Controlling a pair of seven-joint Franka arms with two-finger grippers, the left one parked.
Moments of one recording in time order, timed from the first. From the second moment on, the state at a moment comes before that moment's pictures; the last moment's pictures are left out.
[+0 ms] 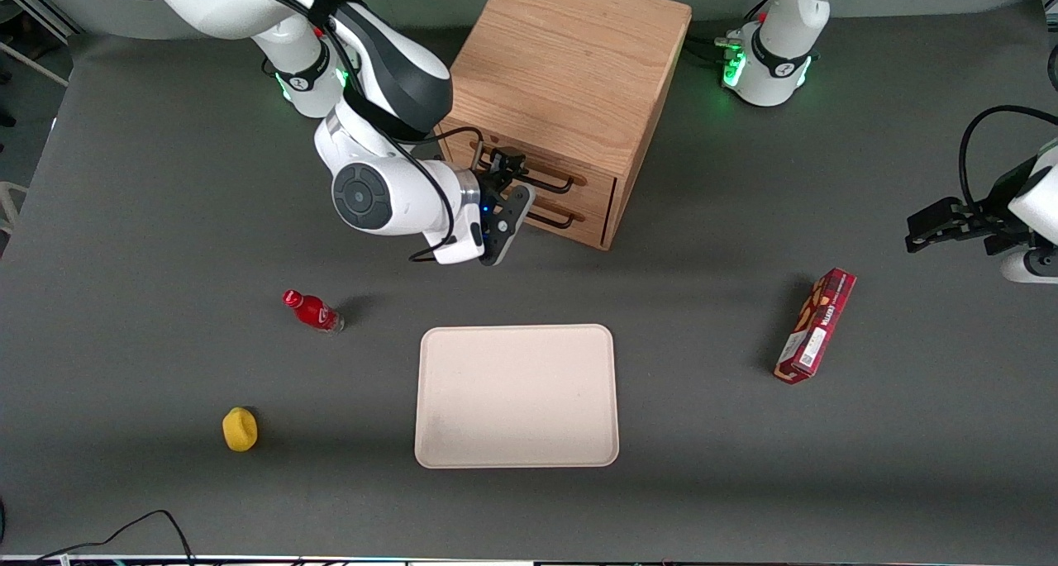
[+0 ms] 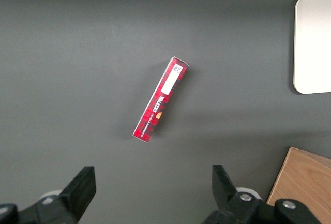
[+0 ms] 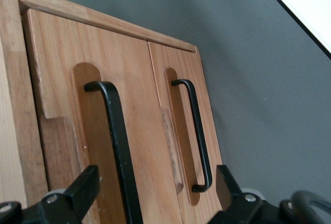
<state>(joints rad) 0.16 0.48 0.57 -1.58 0.35 1.87 -0.34</state>
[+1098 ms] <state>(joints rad) 0.18 0.56 0.56 -1.55 0.27 1.97 -0.34</state>
